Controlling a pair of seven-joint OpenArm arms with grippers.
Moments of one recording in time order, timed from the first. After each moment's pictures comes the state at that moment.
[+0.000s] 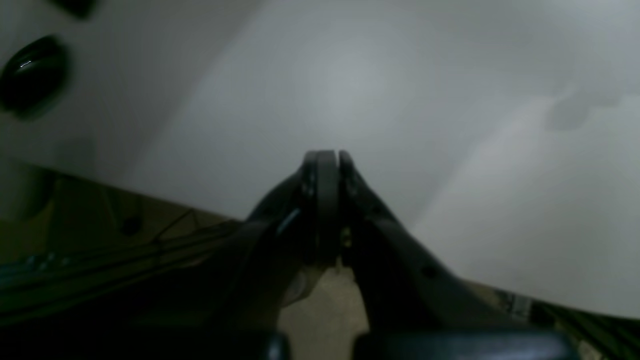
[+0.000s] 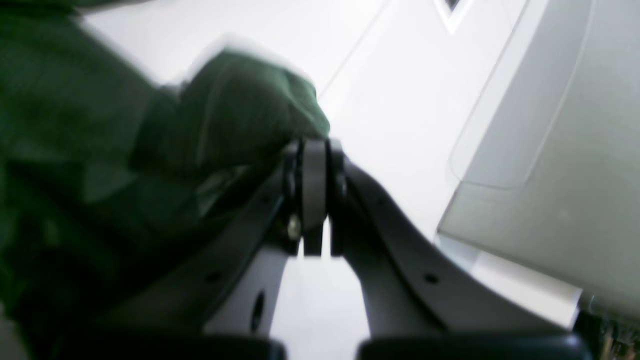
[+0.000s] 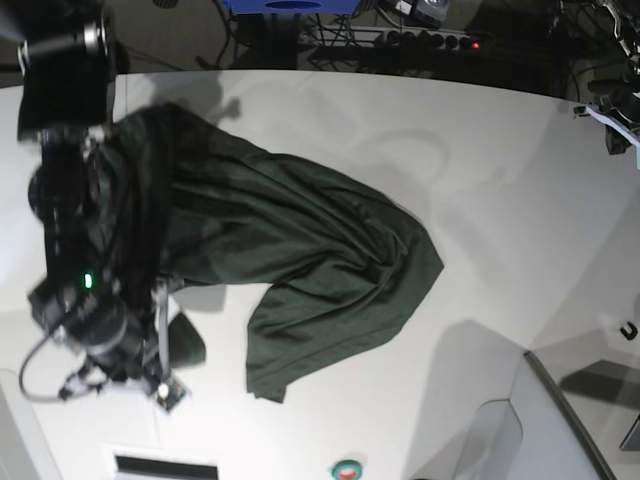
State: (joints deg) left arm 22.1 -13.9 -50.9 90.8 -6.0 -34.6 32.4; right arm 16.1 8.0 -5.9 100.0 -12.9 35.3 -63.3
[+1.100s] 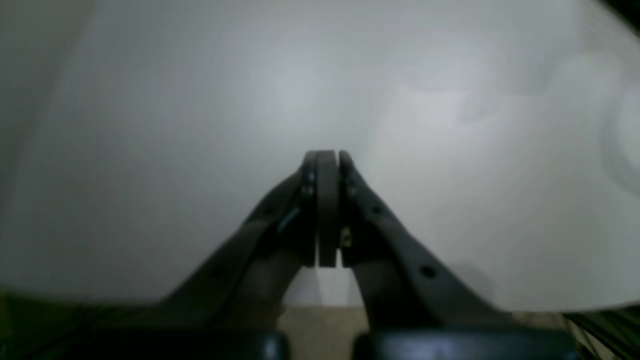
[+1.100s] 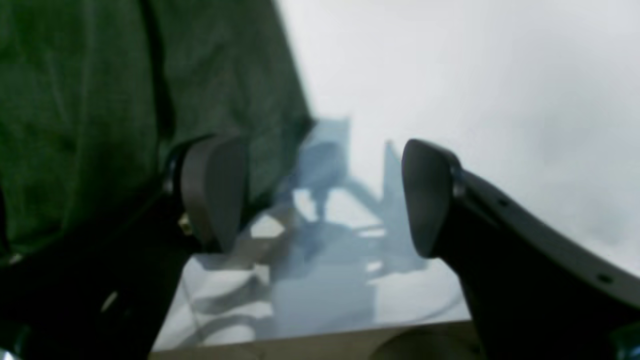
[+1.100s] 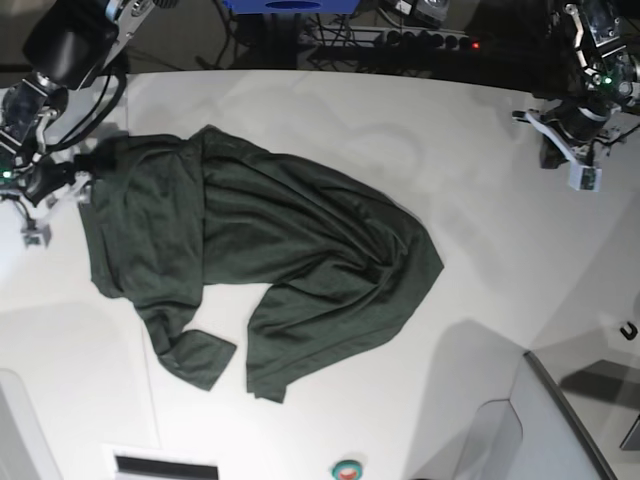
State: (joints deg) left arm 21.8 -12.9 -34.5 90.8 -5.8 -34.6 32.2; right arm 3.5 0.0 41.8 79.3 -13.5 35.0 -56.7
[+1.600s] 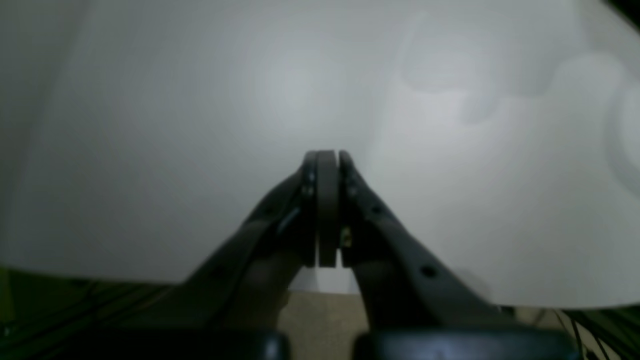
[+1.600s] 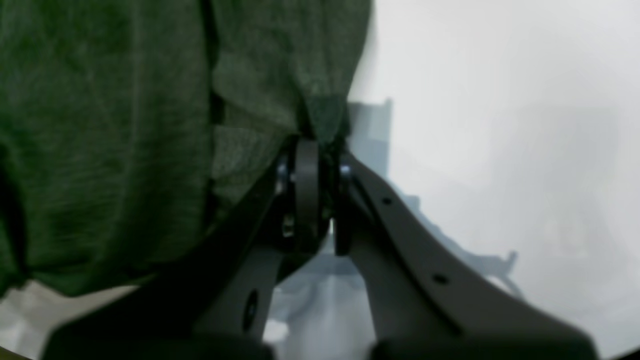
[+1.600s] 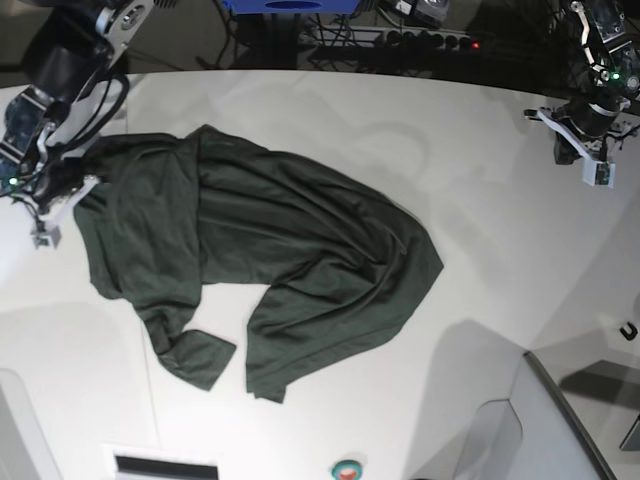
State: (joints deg) left arm 22.2 -13.2 -38.2 90.8 -5.8 -34.1 32.1; right arm 6.4 2.8 41.6 69.6 -13.4 35.2 -52.2
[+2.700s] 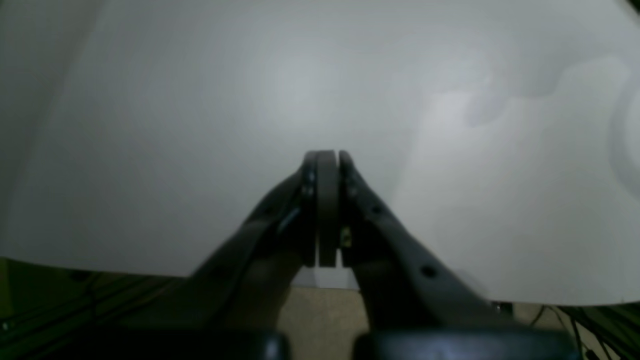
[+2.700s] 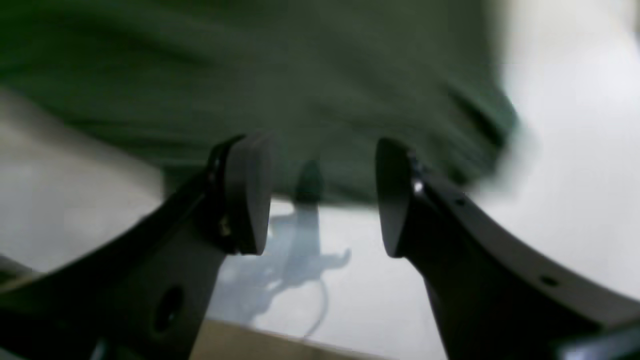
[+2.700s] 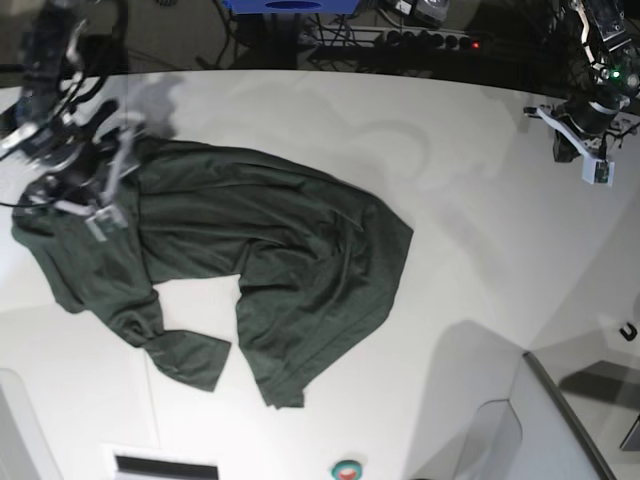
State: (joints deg) left arm 22.4 -13.0 -38.5 90.7 -6.0 -34.2 32.2; right arm -16.4 2.9 15.9 104.5 -13.3 41.0 -42.8
